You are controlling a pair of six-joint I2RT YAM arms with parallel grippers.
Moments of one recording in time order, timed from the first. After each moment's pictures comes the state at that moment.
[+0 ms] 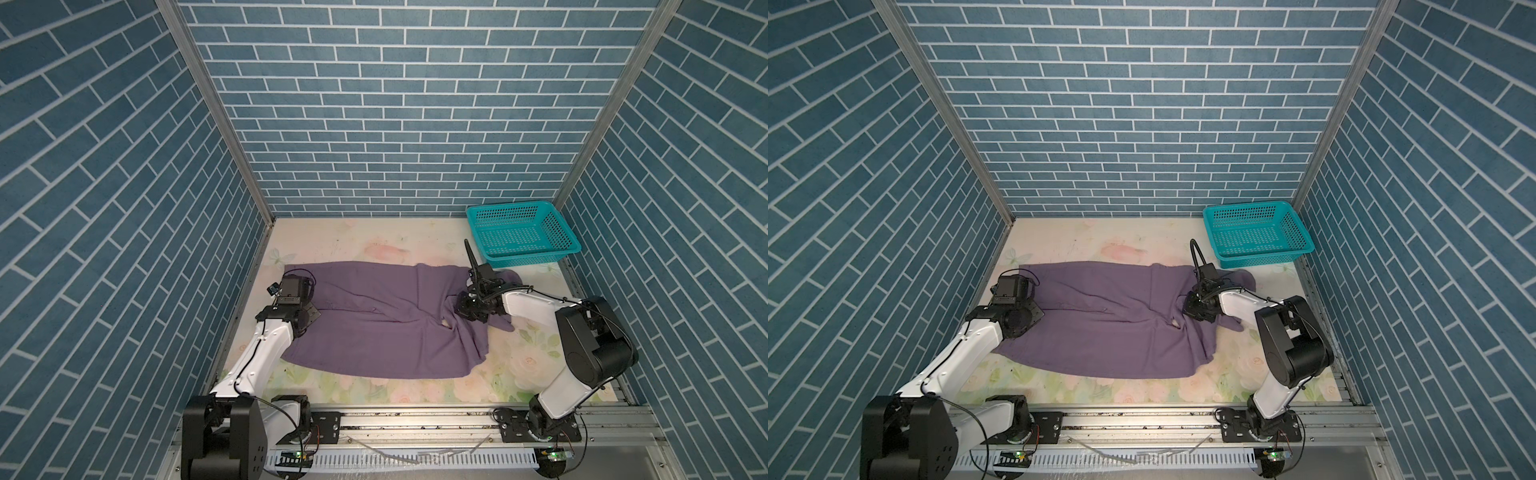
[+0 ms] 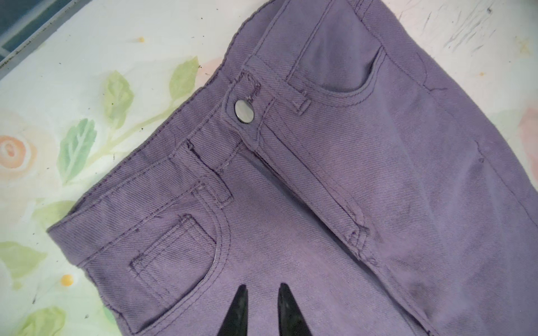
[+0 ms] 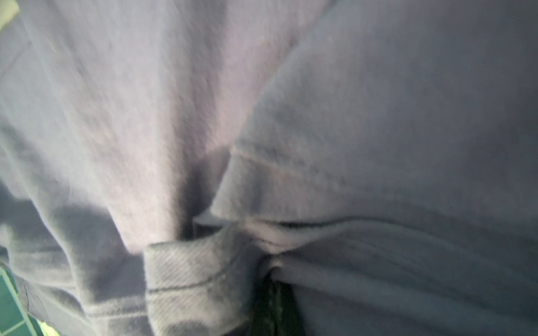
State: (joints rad) left arm -0.02 1.15 0.68 -0.62 -0.19 -0.75; right arm 0.45 1.66 0.87 -0.39 -0.26 0.70
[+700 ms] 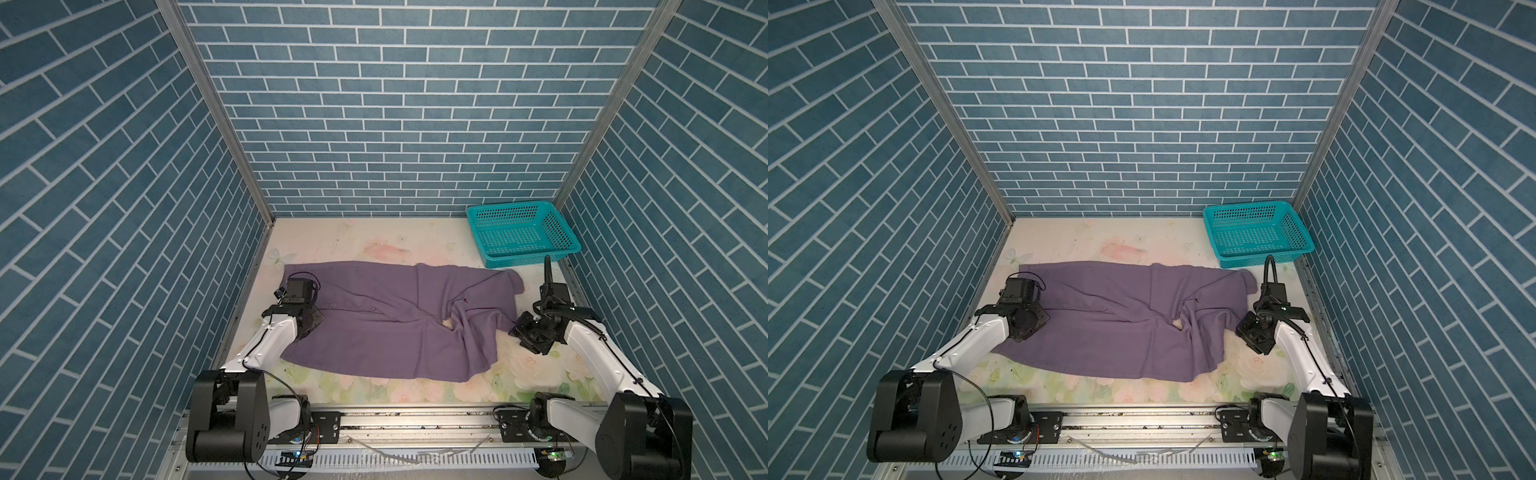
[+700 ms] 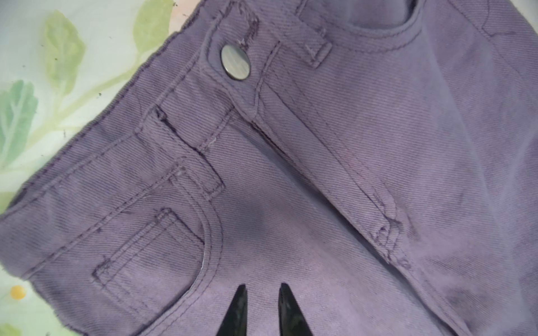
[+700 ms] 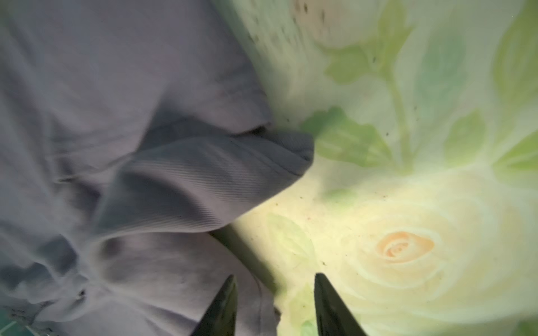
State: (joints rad) left arm -0.02 1.24 0.65 -0.55 -0.15 -0.74; right arm -0.02 1.15 0.65 -0.86 -0.27 0.65
